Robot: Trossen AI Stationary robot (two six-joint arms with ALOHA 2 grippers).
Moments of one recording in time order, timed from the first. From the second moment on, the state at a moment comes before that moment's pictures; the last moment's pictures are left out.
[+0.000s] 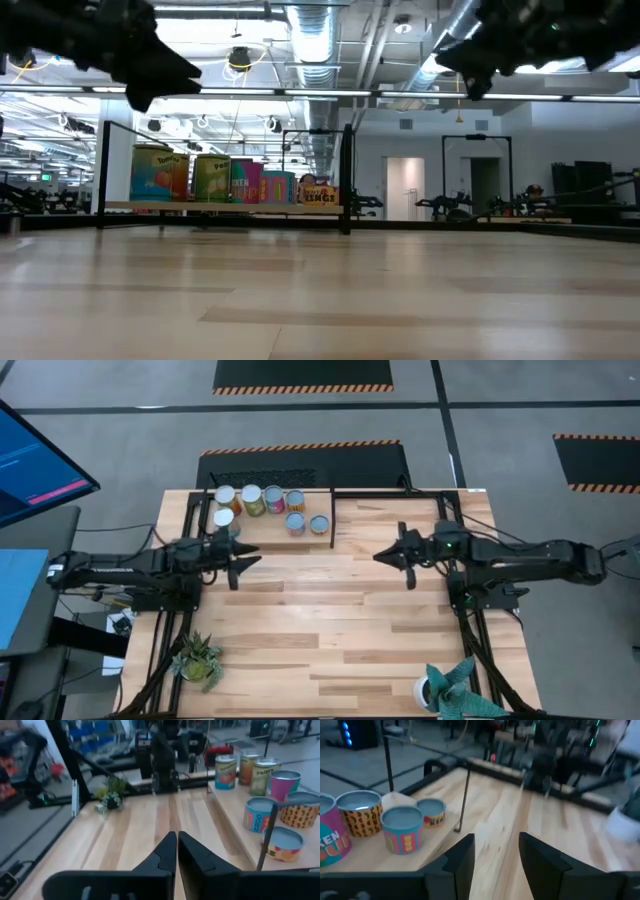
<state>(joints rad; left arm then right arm) 0.08 0.52 0.34 -0.04 -0.20 -0.26 -0.22 0.81 0.44 0.21 -0.24 0.10</state>
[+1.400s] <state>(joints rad) 0.08 0.00 0.01 0.08 -0.16 -0.38 -0.33 0.23 0.01 0.24 -0.24 0.30</state>
